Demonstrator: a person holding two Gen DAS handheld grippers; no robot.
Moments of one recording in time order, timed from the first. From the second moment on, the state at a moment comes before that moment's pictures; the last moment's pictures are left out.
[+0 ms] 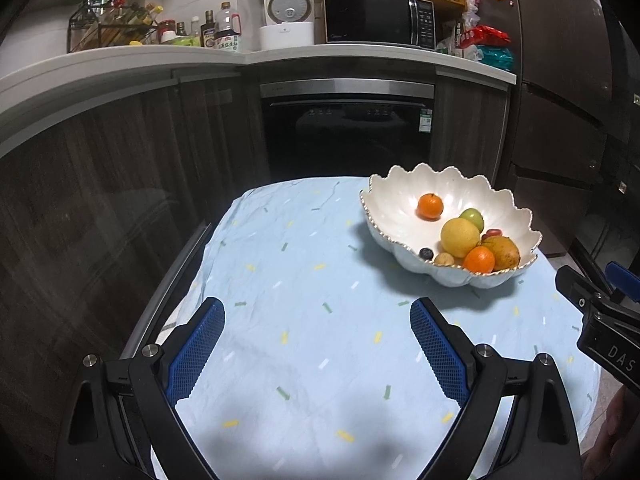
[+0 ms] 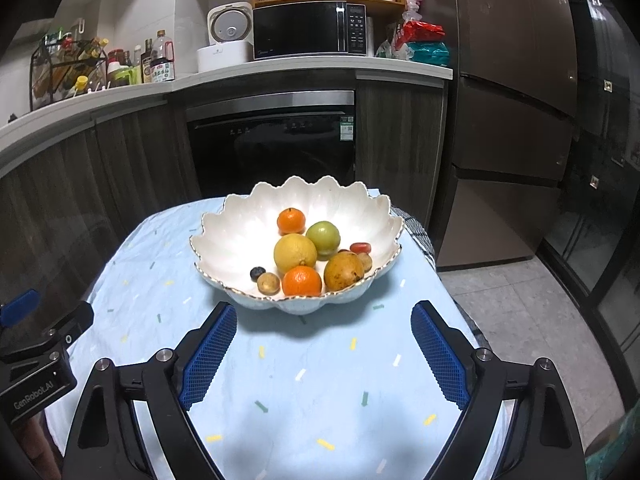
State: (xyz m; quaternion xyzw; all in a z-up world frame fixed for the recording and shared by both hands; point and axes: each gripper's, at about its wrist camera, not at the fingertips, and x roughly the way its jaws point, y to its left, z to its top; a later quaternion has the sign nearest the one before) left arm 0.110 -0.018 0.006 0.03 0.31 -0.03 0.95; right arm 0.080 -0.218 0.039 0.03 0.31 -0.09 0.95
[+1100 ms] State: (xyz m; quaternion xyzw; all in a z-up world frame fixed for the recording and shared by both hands) left arm 0.093 -0.006 0.005 0.03 0.31 -0.01 0.95; right arm 0.069 -0.212 0.033 0.03 0.31 -0.08 0.95
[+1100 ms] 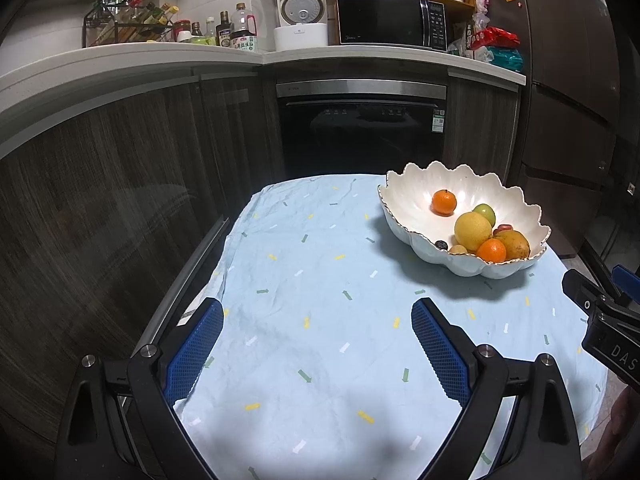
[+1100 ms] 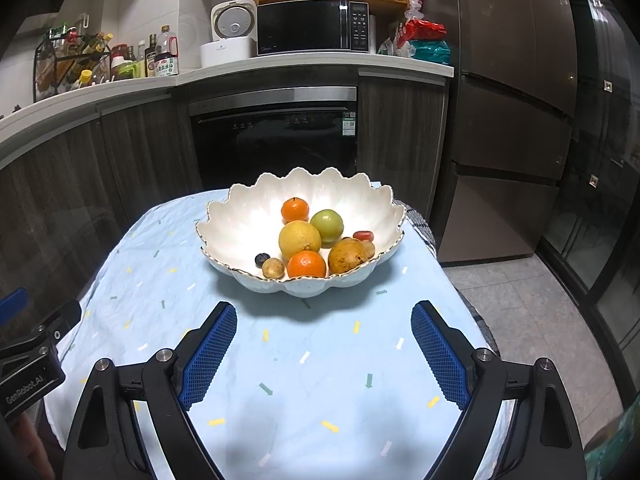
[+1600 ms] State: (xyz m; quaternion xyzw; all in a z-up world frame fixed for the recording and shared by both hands) left arm 0.093 -0.007 0.006 0.04 0.31 -0.01 0.95; right arm 0.069 -0.210 0.032 0.03 0.31 -0.08 0.95
